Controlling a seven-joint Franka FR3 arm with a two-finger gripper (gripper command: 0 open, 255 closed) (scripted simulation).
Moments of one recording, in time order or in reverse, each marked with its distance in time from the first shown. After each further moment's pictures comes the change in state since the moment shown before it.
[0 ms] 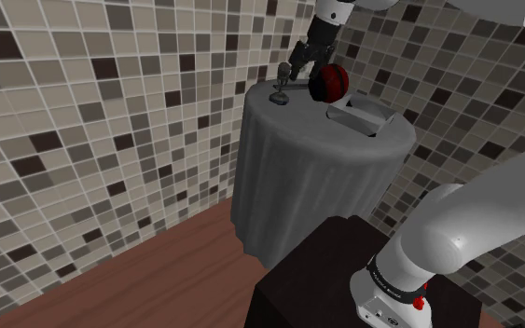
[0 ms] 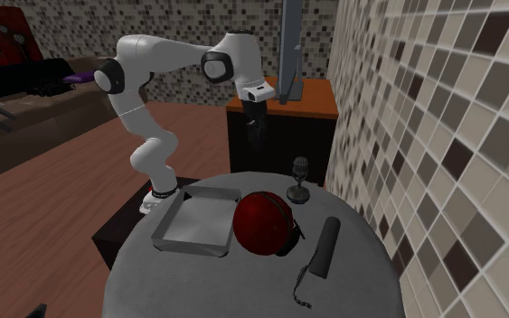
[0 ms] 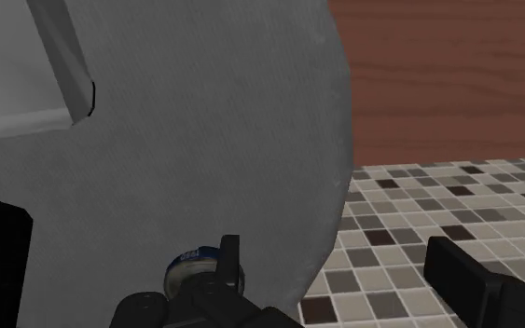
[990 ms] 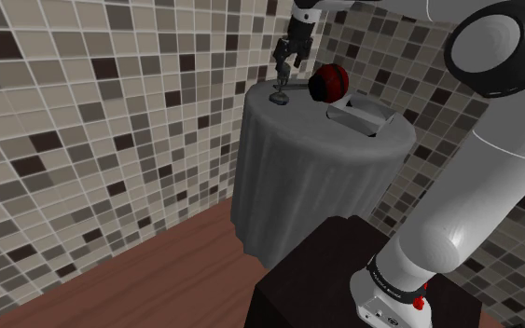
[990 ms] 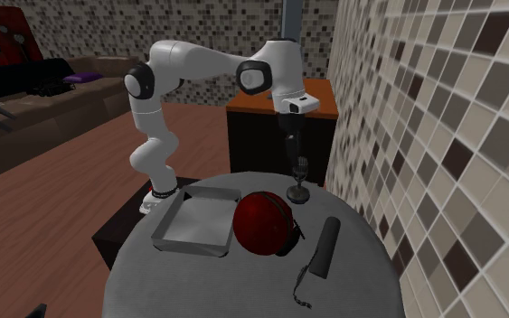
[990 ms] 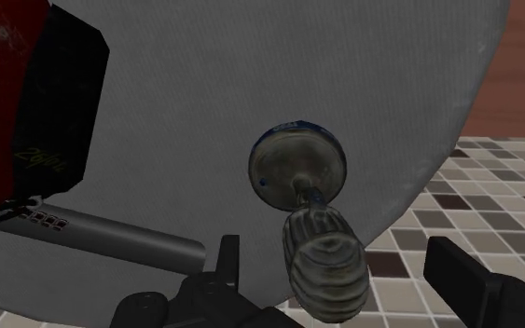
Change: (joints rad) arm -0.028 0.391 -0.049 0.372 -0.037 0.057 -0.105
